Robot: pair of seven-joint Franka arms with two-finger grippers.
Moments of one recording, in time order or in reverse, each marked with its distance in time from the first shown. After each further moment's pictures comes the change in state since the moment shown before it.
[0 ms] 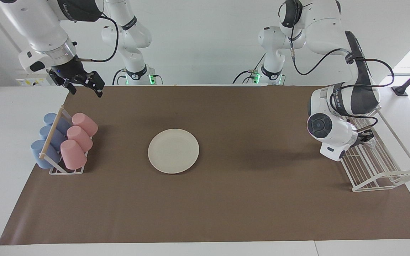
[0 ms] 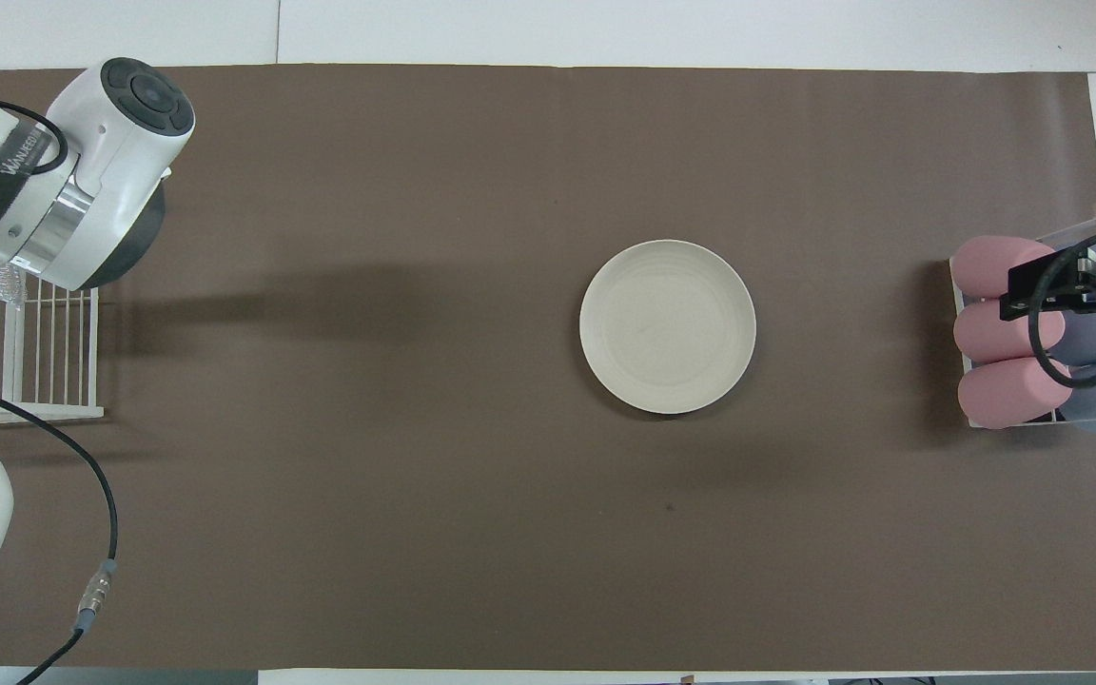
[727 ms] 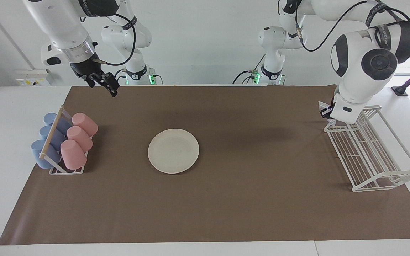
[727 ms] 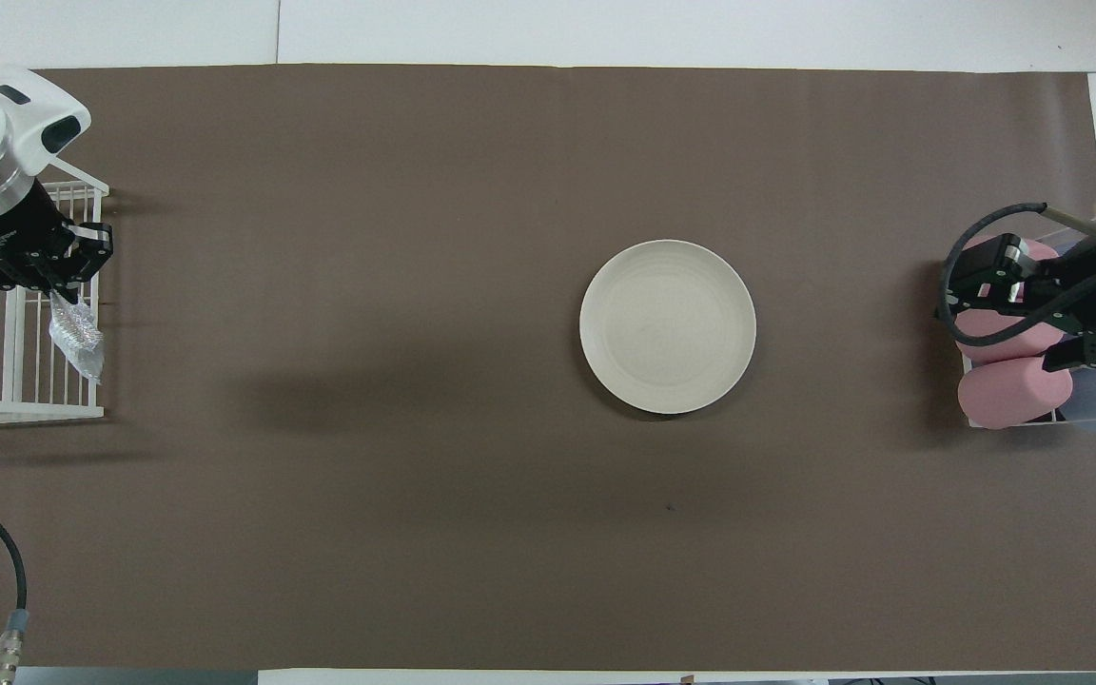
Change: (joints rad) left arm 0.009 -0.193 0.023 0.180 -0.754 -0.278 -0.013; right arm 0.017 -0.009 0.088 0.003 0.070 -0.039 0.502
